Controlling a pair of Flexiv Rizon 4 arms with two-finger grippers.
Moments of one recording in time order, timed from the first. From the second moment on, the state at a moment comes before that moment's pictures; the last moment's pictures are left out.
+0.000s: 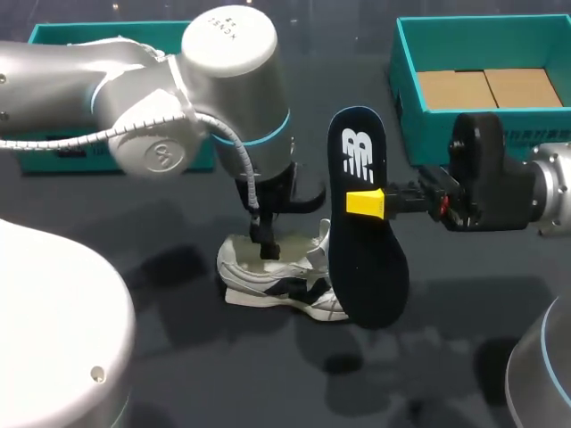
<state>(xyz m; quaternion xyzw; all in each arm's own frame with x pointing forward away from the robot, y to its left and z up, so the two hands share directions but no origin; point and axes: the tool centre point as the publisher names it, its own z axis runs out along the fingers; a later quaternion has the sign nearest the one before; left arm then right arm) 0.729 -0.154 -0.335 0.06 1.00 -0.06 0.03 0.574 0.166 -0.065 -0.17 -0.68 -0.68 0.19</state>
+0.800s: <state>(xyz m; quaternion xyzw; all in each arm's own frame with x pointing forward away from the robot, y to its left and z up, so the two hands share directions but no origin) 0.730 -0.173 -0.387 0.06 1.00 -0.06 -0.01 0.574 0.166 -0.065 -0.17 -0.68 -0.68 0.19</state>
